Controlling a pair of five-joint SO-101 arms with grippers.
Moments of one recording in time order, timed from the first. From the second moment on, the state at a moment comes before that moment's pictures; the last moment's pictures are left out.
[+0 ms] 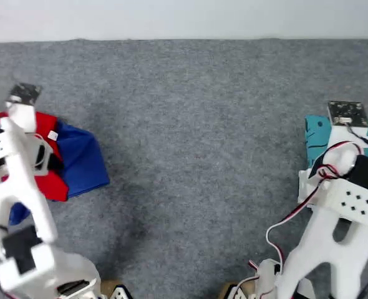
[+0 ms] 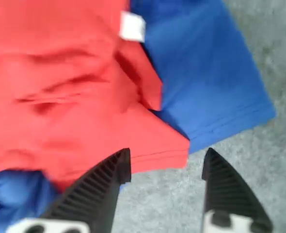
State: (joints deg) left arm -32.0 4.4 10.9 80.4 -27.0; right arm 22.4 -33.4 17.6 100.5 18.5
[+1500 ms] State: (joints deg) left arm -1.1 -19.8 5.0 69.8 -20.1; right arm 22.4 -33.6 17.6 100.6 18.5
